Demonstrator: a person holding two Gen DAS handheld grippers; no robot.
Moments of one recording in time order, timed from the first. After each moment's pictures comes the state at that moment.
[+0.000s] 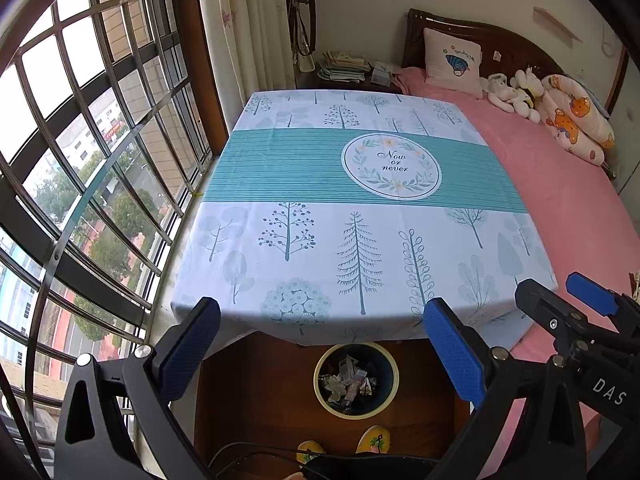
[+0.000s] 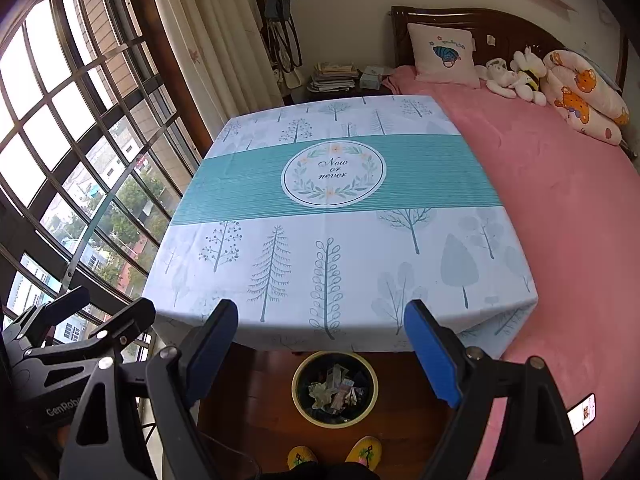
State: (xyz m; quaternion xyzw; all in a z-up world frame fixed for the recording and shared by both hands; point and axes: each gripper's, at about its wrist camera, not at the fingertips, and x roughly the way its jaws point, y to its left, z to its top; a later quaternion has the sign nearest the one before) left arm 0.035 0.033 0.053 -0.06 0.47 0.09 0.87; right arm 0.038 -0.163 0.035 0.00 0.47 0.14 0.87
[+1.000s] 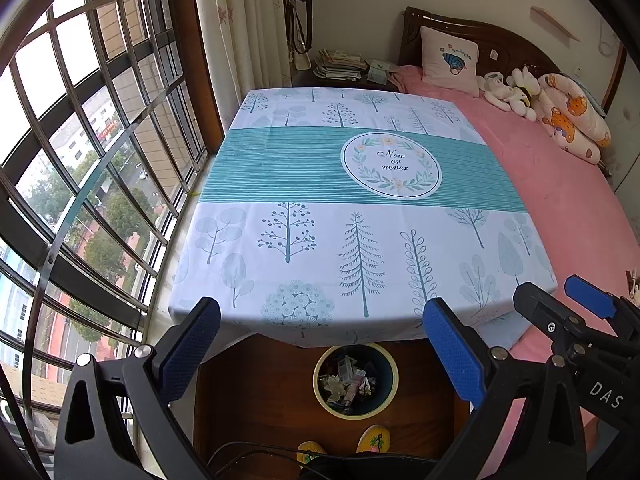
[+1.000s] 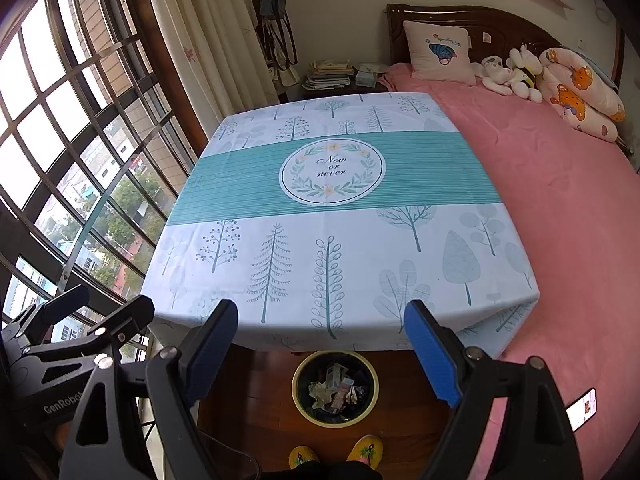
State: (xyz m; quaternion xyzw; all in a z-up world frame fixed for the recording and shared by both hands) left arm 0.036 0.030 0.052 -0.06 0.48 0.09 0.87; right arm 0.039 -0.165 0.033 0.00 0.47 0.14 0.87
